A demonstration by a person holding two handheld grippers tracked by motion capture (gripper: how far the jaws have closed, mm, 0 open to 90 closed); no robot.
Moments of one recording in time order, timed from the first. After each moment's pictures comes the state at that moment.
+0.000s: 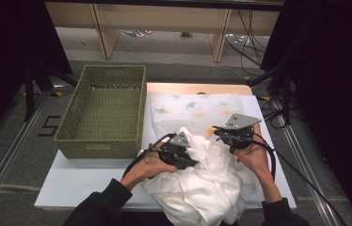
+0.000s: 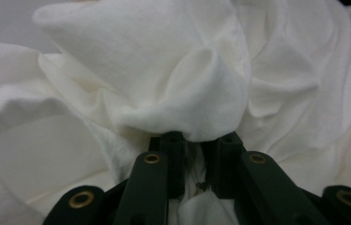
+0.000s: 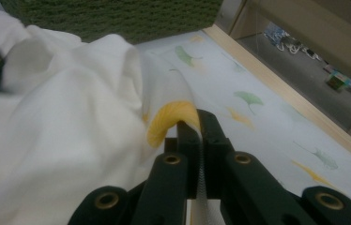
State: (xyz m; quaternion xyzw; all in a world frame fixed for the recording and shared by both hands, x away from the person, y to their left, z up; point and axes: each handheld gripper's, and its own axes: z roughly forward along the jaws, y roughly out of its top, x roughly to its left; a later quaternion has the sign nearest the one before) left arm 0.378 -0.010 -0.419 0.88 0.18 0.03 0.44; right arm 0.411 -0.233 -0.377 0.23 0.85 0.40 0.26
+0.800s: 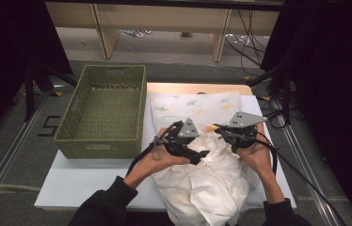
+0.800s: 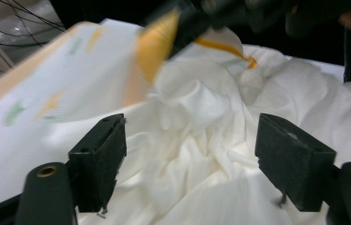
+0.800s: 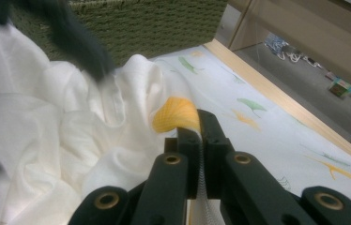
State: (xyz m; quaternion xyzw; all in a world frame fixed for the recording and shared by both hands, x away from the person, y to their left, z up) left arm 0.385 -0.005 -0.366 0.85 0.21 0.13 0.47; right arm 0.405 -0.236 -0.365 0.24 0.84 0.42 0.25
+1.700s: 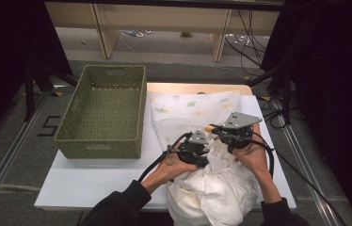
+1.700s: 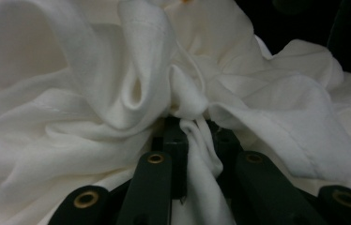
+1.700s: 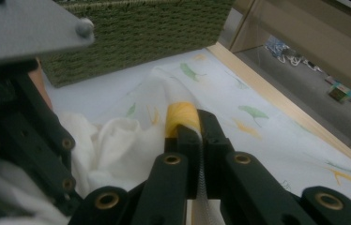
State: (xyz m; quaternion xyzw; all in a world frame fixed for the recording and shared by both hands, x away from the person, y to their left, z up) left arm 0.391 -0.057 -0.421 0.84 0.23 0.02 0.48; right arm 0.405 -0.226 -0.365 0.23 0.84 0.42 0.25
